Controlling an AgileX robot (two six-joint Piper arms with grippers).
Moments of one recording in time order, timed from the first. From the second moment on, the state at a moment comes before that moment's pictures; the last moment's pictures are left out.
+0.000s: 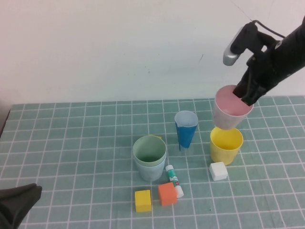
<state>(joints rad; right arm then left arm) 0.22 1.93 -1.63 0.34 0.90 -0.95 -0.43 0.49 -0.49 -0.04 0.54 0.05</state>
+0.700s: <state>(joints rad) 0.22 2.11 -1.67 0.29 0.92 -0.85 -0.43 0.49 -0.44 -0.05 0.46 0.04</state>
